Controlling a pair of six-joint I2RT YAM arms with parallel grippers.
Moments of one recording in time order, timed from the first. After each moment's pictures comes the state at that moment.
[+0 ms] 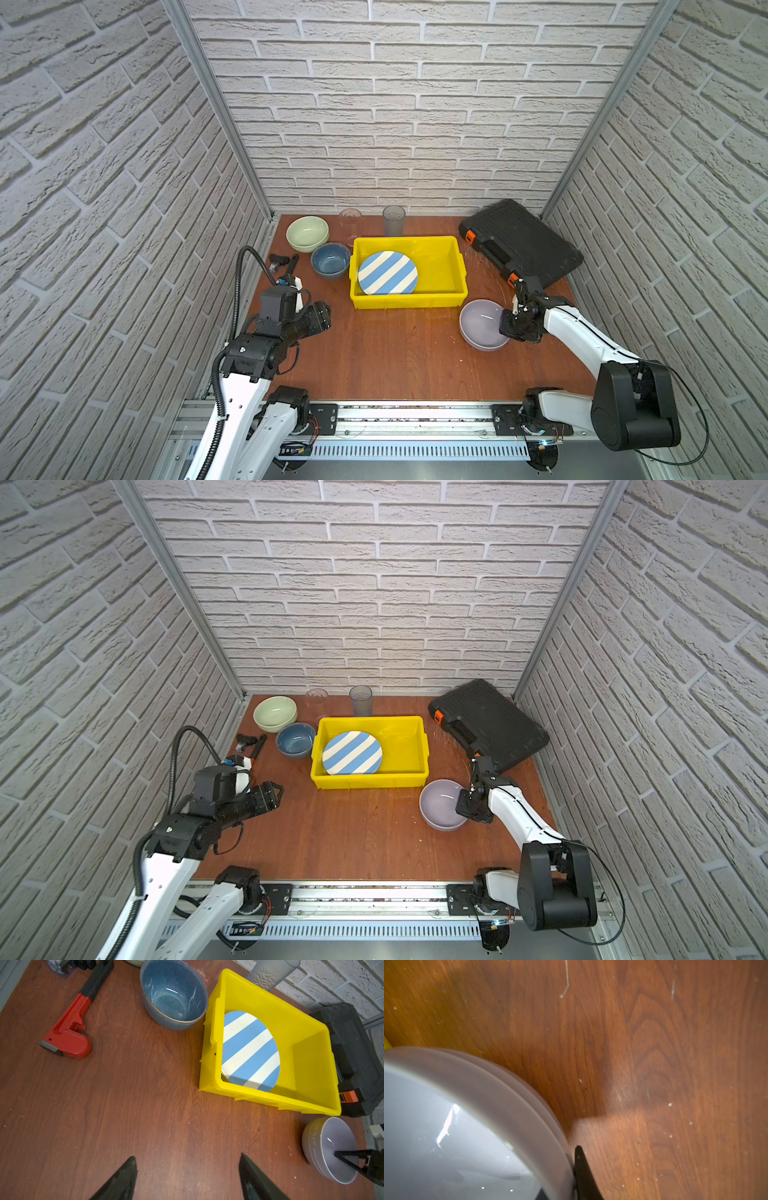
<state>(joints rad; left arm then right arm) -0.18 0.67 0.83 -0.98 0.07 -0.46 -0.01 1.26 0.70 -0.84 -0.02 0.42</state>
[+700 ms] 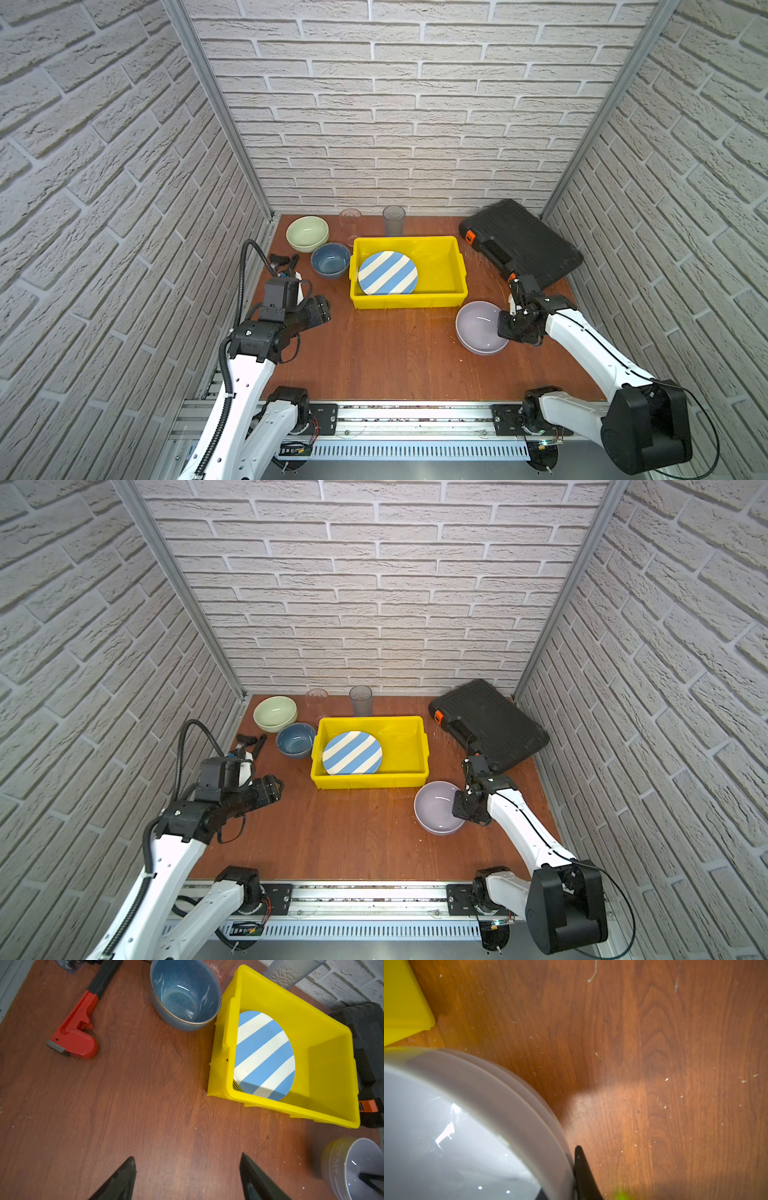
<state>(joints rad) -0.13 0.79 0.87 -0.95 0.07 -0.44 0.11 1.16 0.75 -0.97 0.00 0.45</state>
